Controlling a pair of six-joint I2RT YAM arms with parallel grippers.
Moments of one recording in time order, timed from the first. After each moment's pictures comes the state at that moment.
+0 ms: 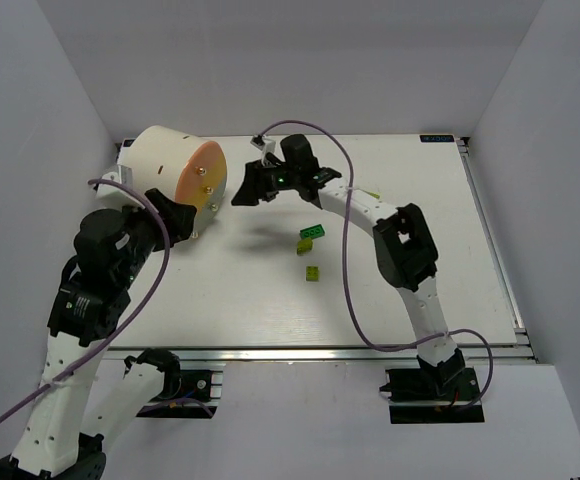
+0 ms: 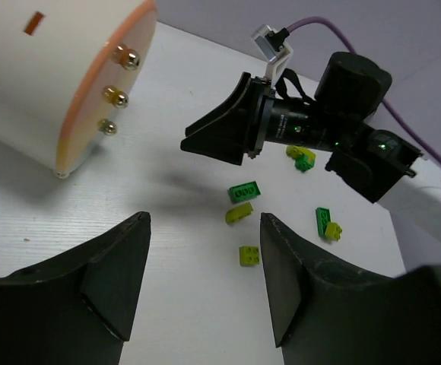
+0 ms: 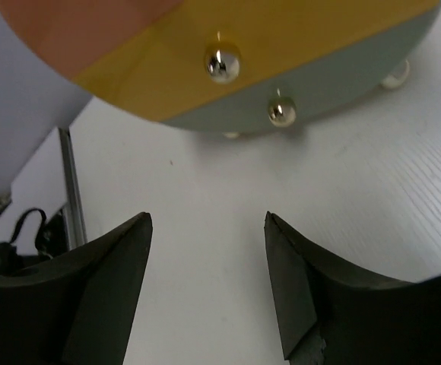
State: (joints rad) left arm -0.30 0.76 1.17 -0.65 -0.08 -0.51; right arm 0.65 2.22 1.85 -0.08 -0.71 0.32
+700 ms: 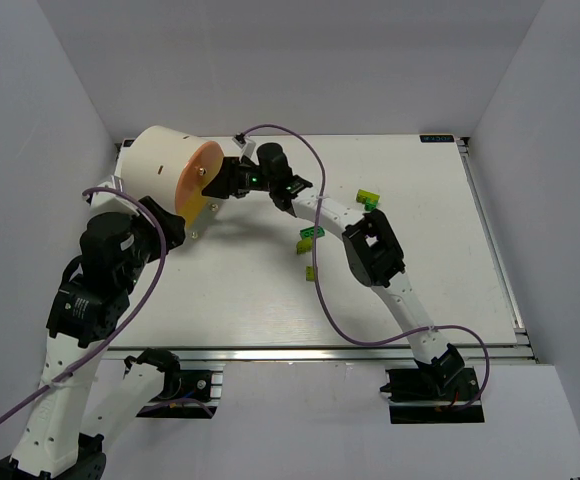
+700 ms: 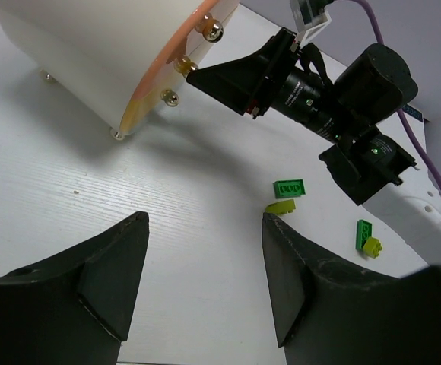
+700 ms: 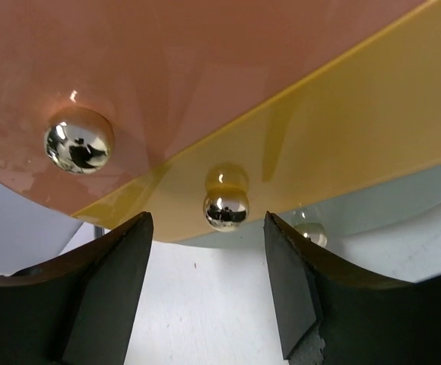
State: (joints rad) left arm -0.30 0.73 1.18 -0.82 -0.25 -0.59; right arm 0.74 2.54 2.18 0.20 -0.61 0.67
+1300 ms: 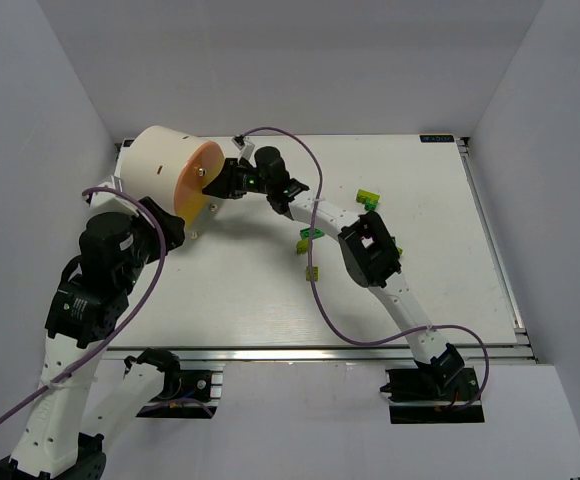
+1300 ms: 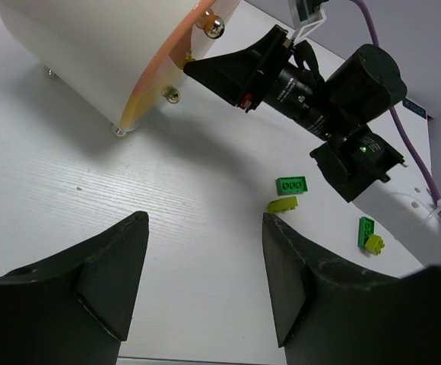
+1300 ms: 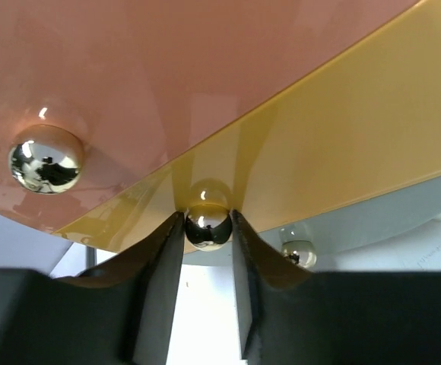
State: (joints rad) left arm -0.30 0.74 1.19 -0.84 -0.25 -0.59; right arm 0.75 2.59 2.21 0.26 -0.56 0.70
